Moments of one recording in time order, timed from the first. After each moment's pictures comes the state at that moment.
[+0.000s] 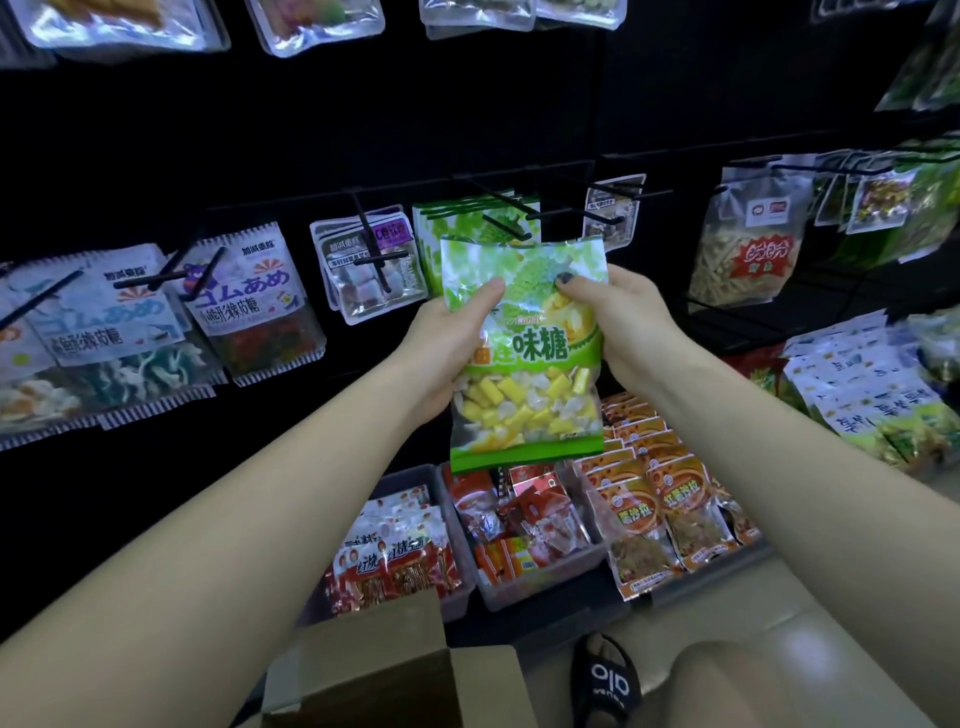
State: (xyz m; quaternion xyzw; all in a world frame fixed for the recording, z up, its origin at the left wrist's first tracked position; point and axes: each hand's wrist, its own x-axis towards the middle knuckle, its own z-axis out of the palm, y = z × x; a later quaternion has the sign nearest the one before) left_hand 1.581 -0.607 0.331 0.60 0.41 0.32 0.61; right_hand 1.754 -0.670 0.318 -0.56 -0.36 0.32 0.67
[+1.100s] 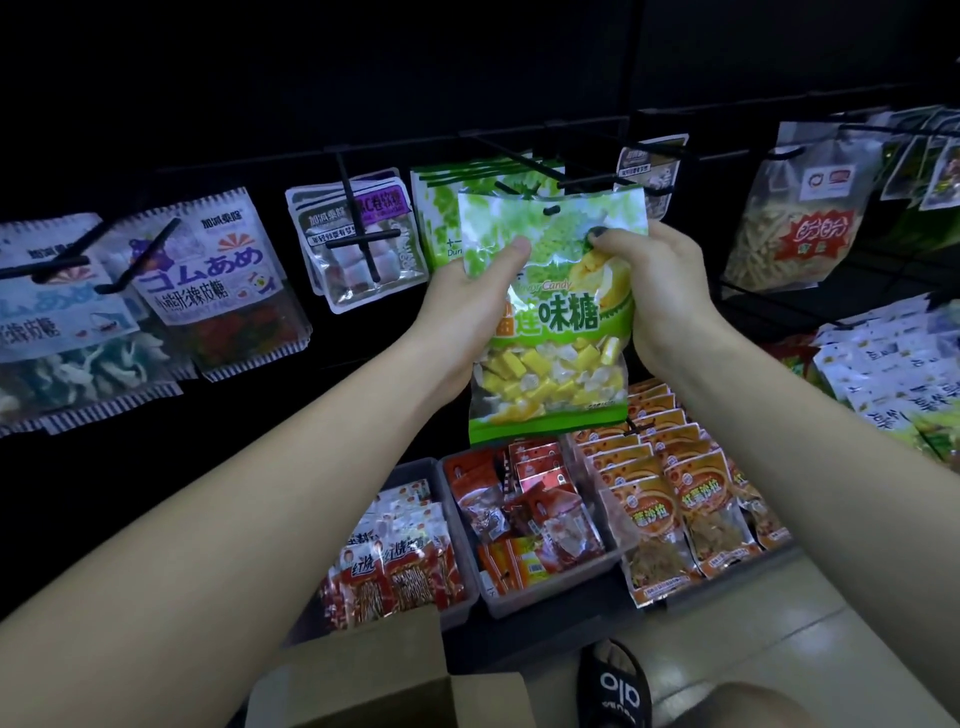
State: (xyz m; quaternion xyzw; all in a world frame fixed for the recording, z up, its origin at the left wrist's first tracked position) left_hand 1.621 -0.558 0.316 0.60 0.38 0.37 0.59; right_hand 1.778 -0.616 0.313 -0.53 -0.33 0.28 0.73
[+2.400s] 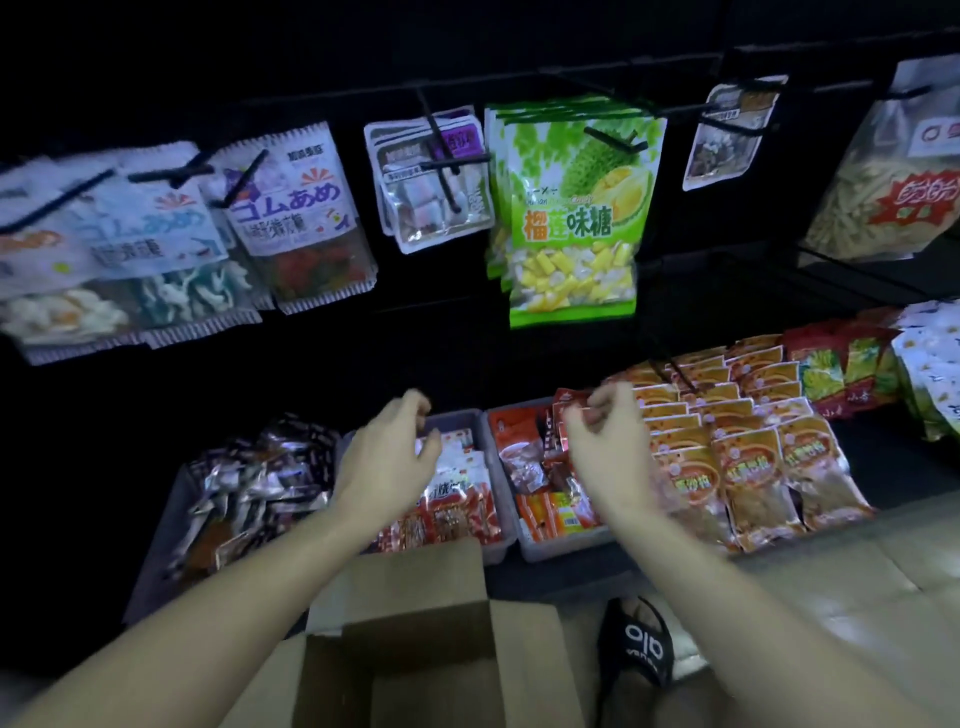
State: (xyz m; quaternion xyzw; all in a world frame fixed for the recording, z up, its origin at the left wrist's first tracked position) left_hand 1.454 -0.583 0.152 0.83 0.51 0.20 0.13; right_hand 1.679 -0.657 0.131 -0.77 -0.38 0.12 0.50
